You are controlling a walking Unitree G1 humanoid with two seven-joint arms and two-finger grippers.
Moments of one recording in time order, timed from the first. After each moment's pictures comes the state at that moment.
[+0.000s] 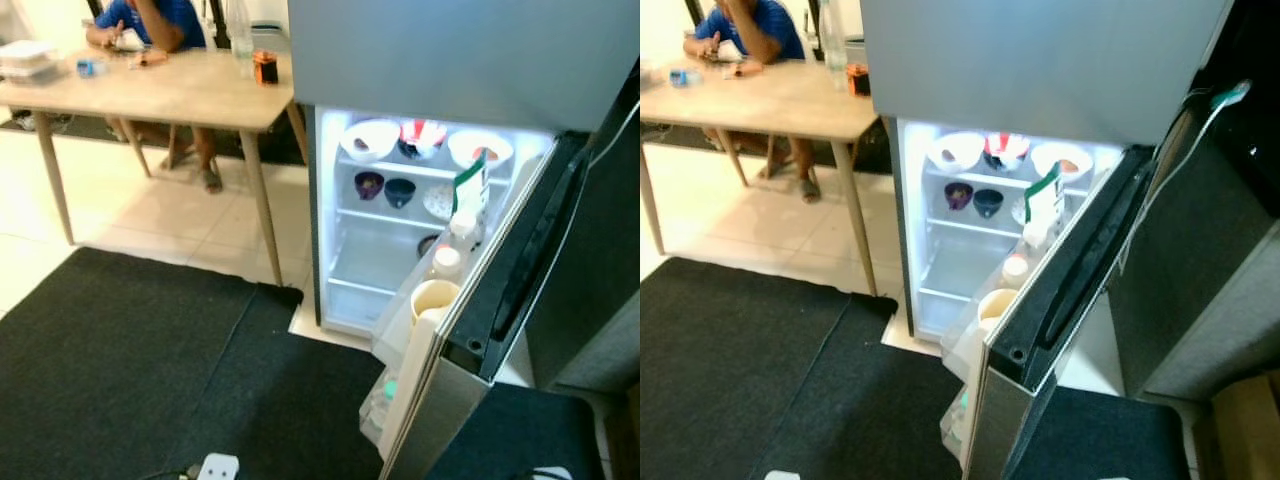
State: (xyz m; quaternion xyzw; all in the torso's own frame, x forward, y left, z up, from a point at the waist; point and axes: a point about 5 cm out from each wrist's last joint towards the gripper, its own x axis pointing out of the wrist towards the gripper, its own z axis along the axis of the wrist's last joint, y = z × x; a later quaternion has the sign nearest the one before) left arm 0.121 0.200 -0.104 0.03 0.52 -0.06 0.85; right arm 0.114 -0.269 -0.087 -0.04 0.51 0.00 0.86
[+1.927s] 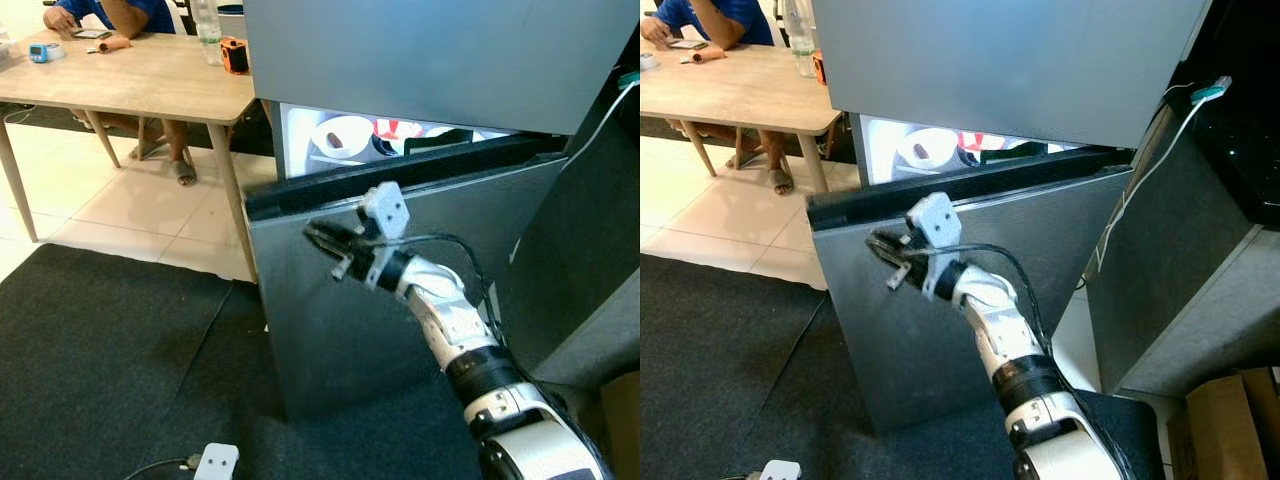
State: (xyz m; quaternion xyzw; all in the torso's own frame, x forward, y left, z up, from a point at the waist) left arm 0.121 0.200 -0.103 0.01 0.51 -0.06 0.86; right arm 0.363 -0.055 0.190 -0.07 -0.13 0.35 0.93
